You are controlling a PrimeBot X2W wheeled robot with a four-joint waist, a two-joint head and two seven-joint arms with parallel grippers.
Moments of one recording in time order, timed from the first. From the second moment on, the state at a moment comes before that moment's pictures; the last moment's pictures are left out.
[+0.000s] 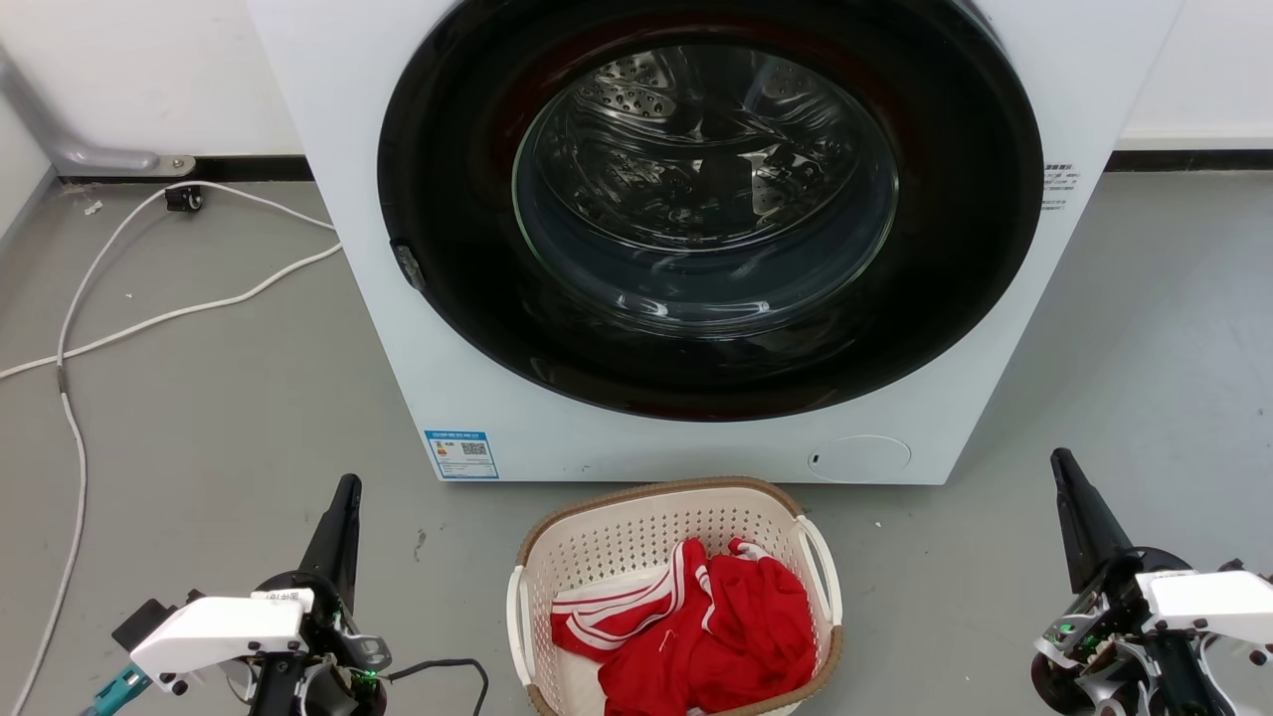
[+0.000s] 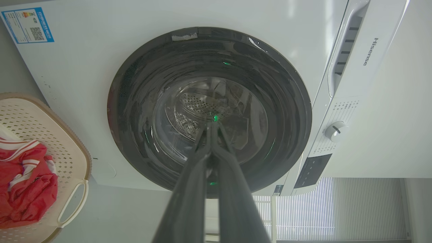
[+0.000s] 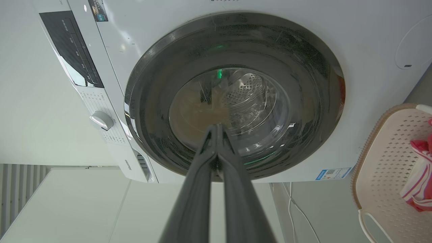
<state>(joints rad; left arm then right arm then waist) -0.10 0.06 0.10 0.25 -1.62 -0.13 0.10 -0.10 -0.06 -0.11 0.25 1.61 0.13 0.11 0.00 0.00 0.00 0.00</state>
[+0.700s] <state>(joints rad) -0.10 0.06 0.11 0.25 -1.62 -0.13 0.11 -0.10 -0.05 -0.11 0.25 1.61 0.13 0.11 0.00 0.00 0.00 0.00</state>
